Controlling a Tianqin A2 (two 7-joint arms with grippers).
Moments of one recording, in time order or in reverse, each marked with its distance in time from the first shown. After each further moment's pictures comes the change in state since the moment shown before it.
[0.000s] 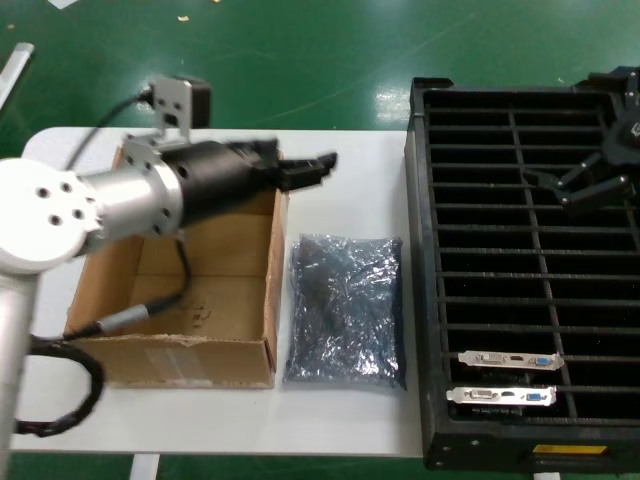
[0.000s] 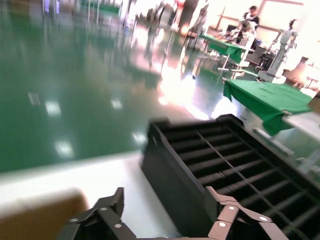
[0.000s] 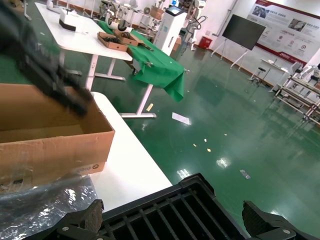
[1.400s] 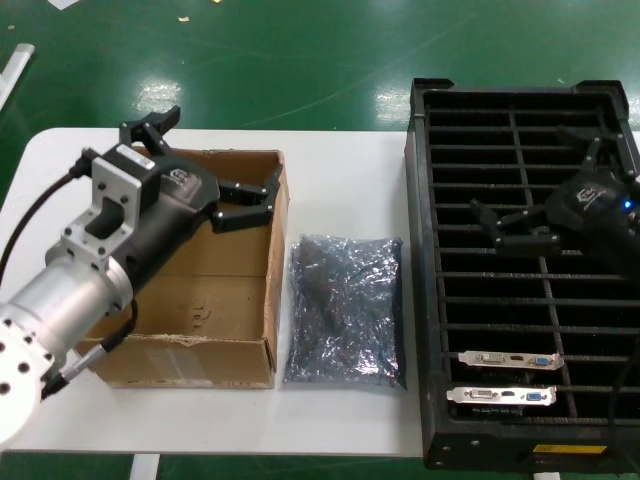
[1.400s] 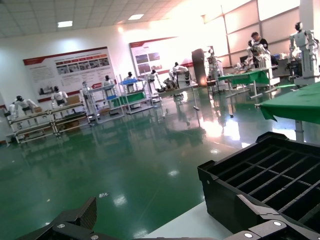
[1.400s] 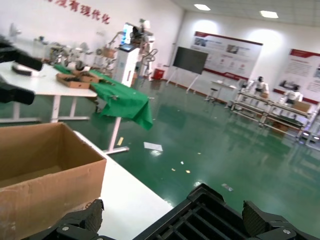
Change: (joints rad) left arm 0.409 -0.092 -0.046 -0.364 -0.218 -0.444 0.527; right arm -0.373 -0.141 0.111 0.154 0.113 0.356 -0.087
